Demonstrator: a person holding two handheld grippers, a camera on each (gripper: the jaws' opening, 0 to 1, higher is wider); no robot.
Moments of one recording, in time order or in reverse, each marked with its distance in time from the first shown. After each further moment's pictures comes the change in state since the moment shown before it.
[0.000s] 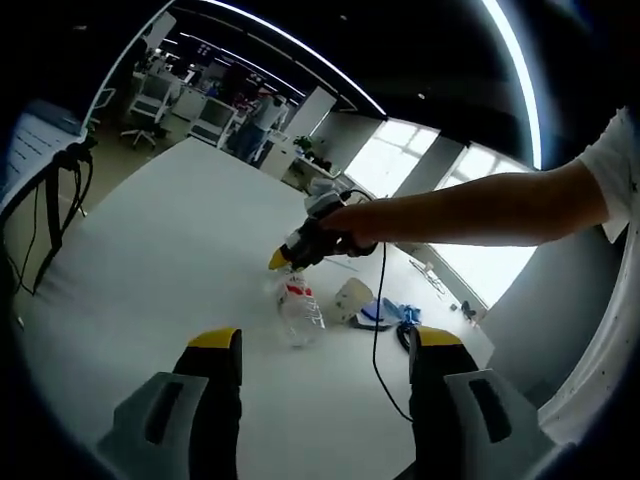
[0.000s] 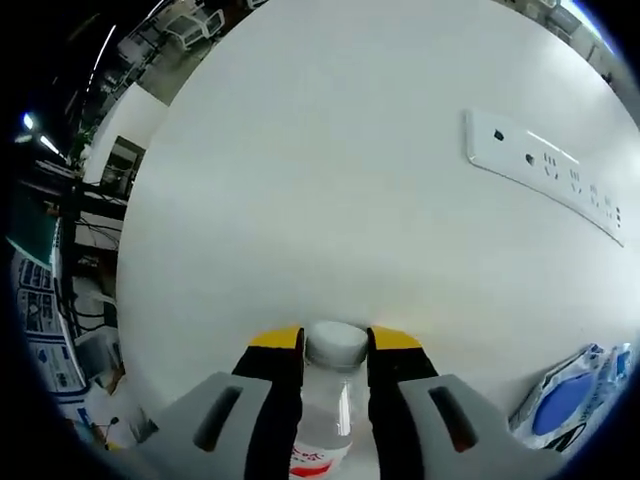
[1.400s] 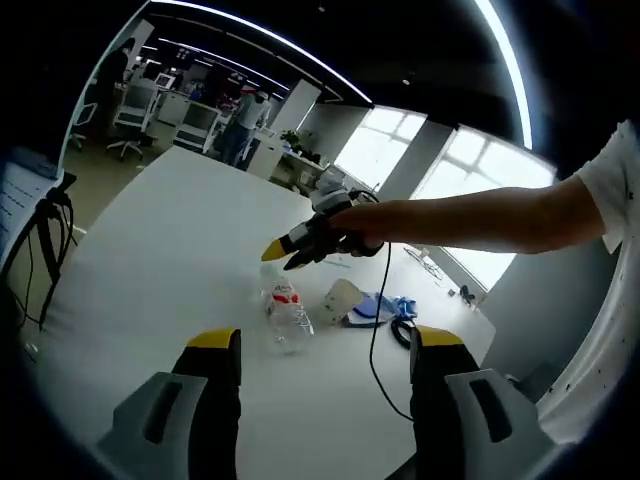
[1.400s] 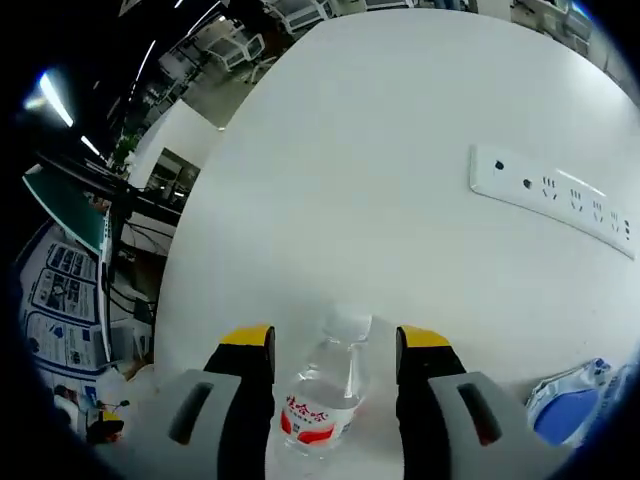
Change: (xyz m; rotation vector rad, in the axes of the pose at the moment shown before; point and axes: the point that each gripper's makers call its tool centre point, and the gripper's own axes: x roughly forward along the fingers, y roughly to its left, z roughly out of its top) left arm -0.001 -0.020 0.021 0.071 0.037 -0.019; right arm -0.036 0.018 0.002 -0.054 -0.096 0.182
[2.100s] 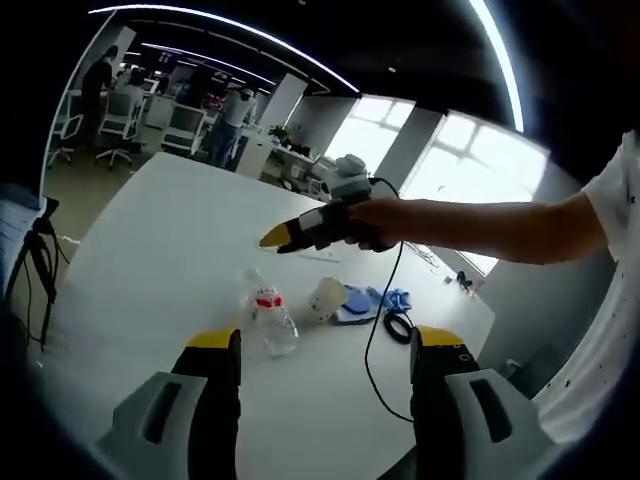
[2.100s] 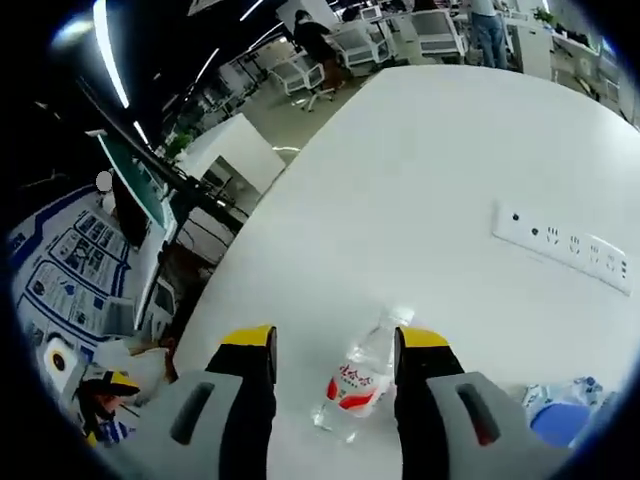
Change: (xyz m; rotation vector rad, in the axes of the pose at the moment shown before) left arm 0.008 -0.027 0.010 0.064 0.043 -0.020; right arm -0.062 0.042 -0.002 -0.155 -0.159 0.145
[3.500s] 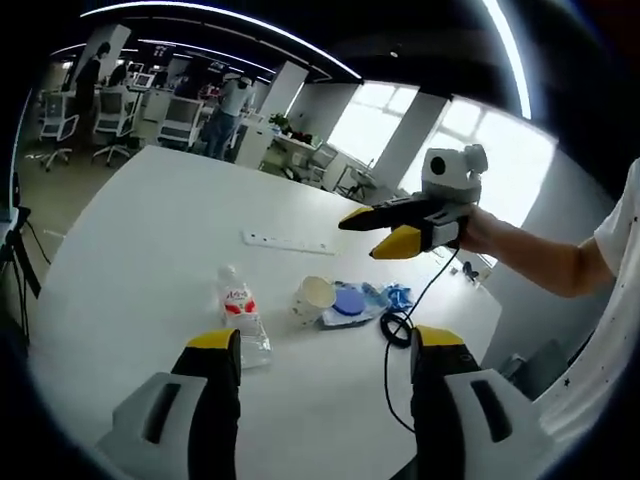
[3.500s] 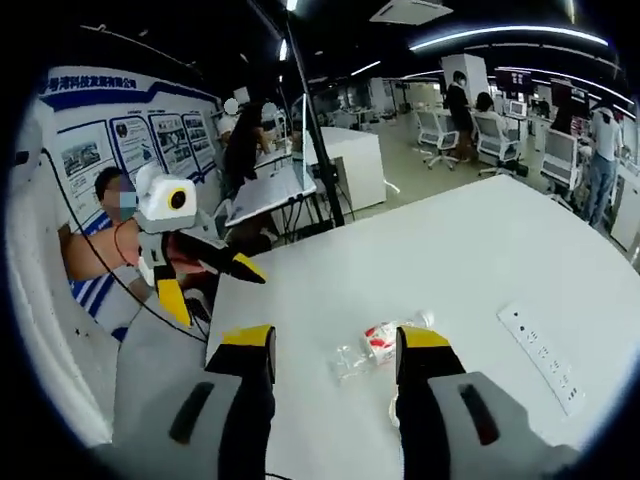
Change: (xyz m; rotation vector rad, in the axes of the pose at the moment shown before) left arm 0.063 -0.047 -0.001 0.020 0.061 0.027; right arm -0.155 0.058 -0.056 -0.615 -0.158 0.303
